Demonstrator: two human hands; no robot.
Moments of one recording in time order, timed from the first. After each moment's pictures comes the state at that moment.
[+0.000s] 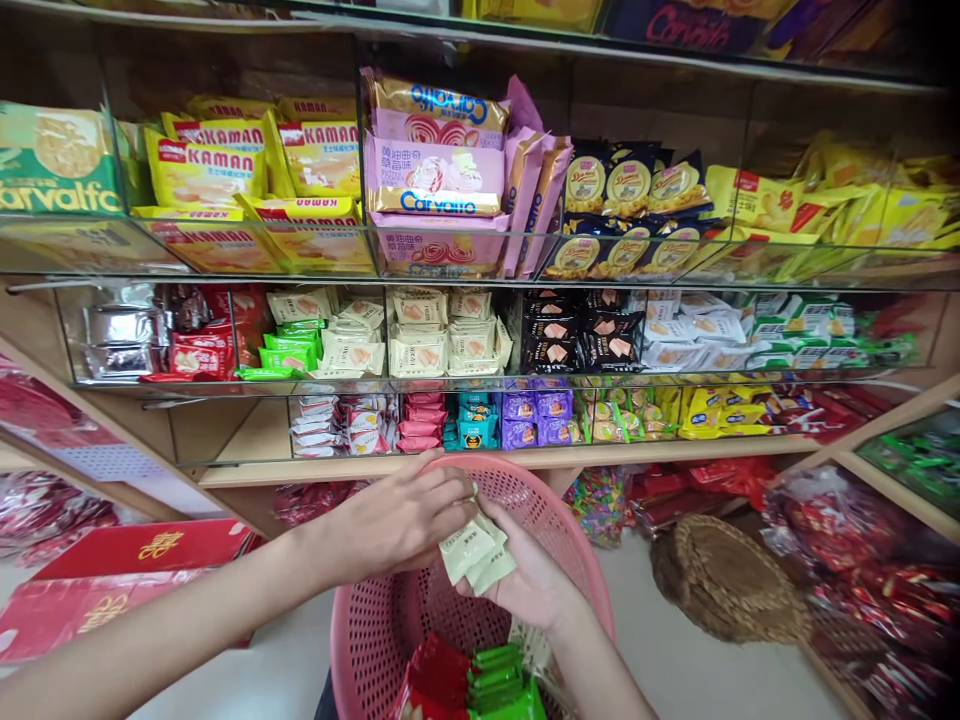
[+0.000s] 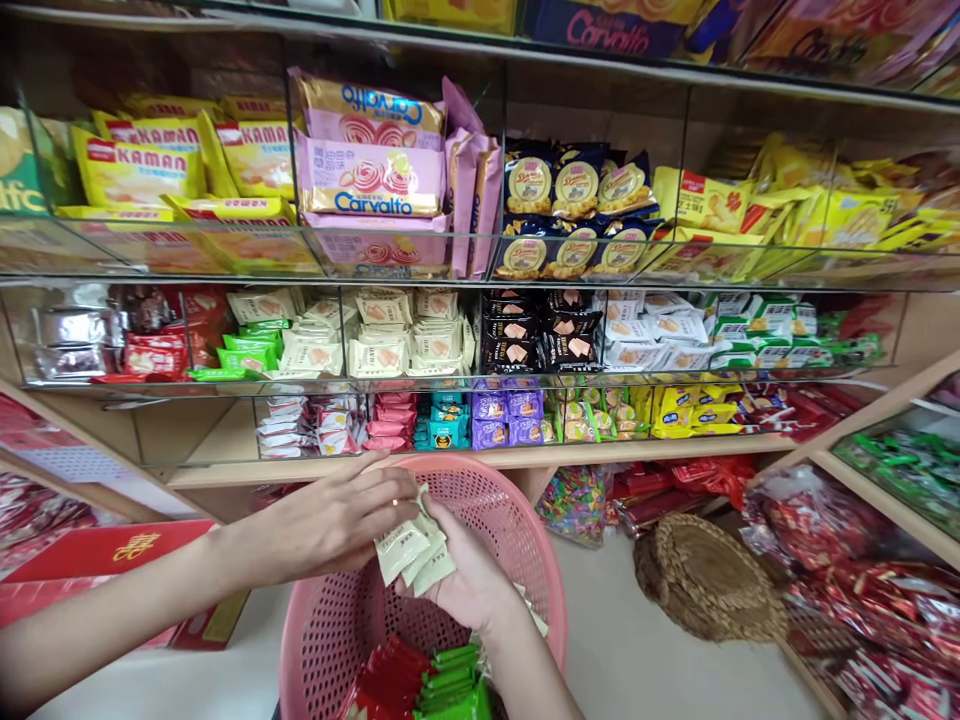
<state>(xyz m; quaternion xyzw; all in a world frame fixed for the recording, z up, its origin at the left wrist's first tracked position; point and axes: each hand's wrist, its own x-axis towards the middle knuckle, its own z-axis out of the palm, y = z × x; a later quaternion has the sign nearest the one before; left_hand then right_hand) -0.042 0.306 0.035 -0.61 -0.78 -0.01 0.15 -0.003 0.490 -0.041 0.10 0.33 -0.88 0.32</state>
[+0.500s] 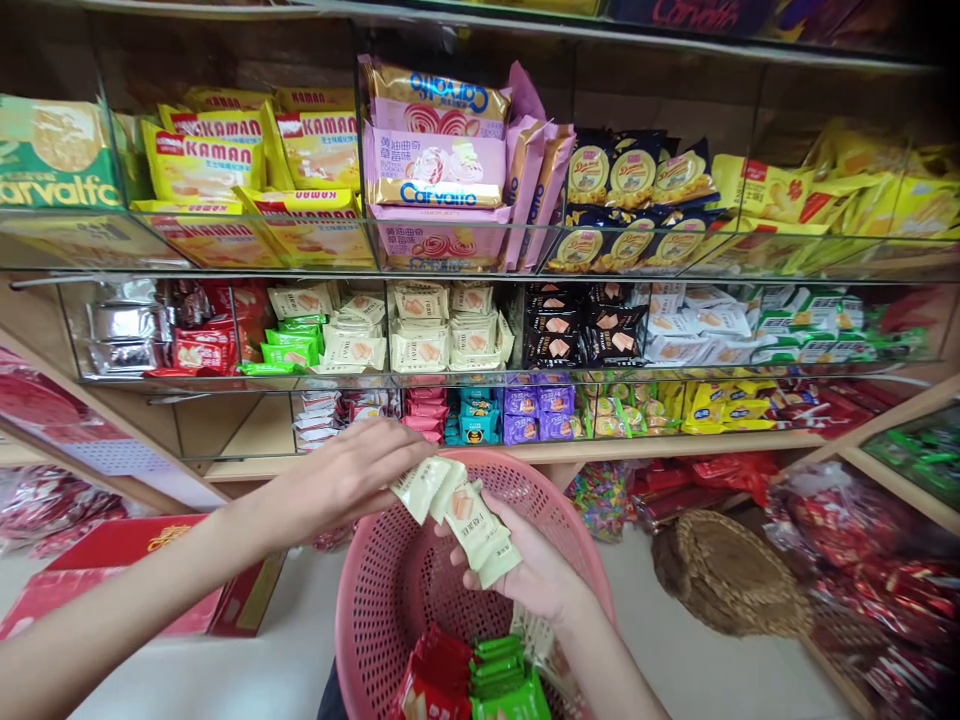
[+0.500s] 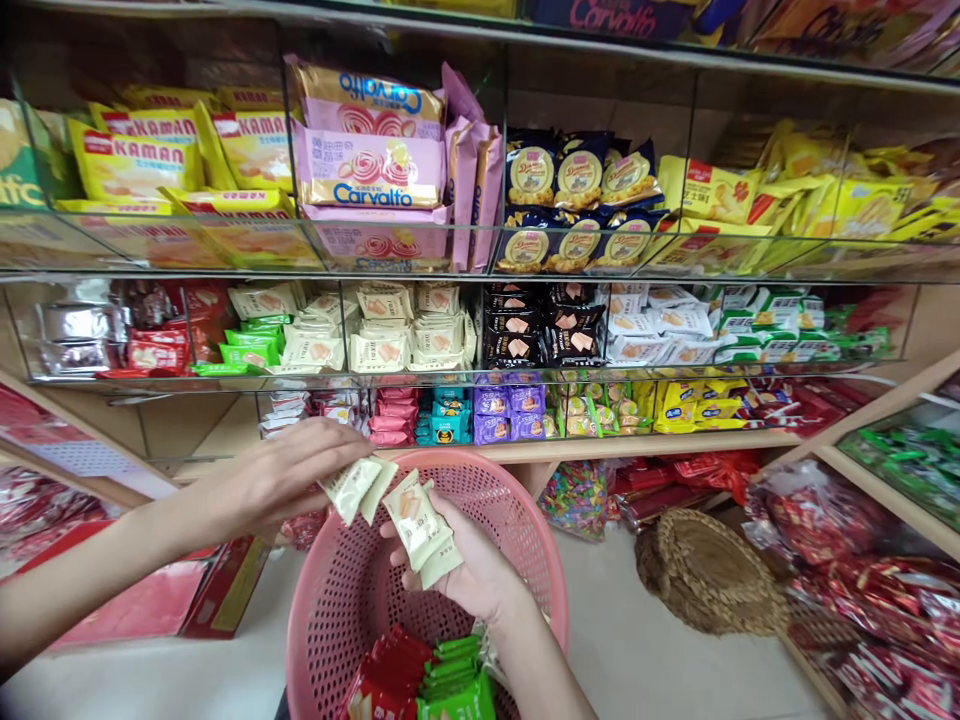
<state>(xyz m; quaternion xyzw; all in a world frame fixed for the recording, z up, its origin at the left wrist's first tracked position) -0.057 0.261 0.061 -0.55 -0.83 -0.08 0.12 0.000 0.495 -0.037 0.08 0.36 -0.87 0.33</state>
